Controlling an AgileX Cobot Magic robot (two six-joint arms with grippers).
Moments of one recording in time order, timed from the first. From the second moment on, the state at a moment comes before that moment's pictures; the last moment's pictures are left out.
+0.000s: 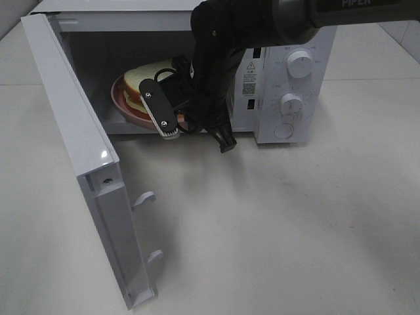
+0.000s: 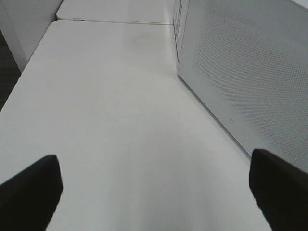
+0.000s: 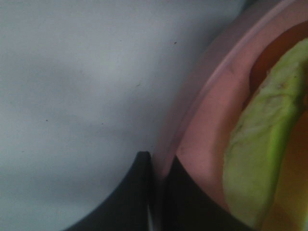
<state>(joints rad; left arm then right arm) 0.02 0.00 -0.50 -0.07 1.04 0.00 0.67 2.17 -1.67 -0.17 0.66 -1.30</state>
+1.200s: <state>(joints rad) 0.02 0.00 -0.50 -0.07 1.04 0.00 0.62 2.34 -1.91 -0.19 0.61 -1.26</state>
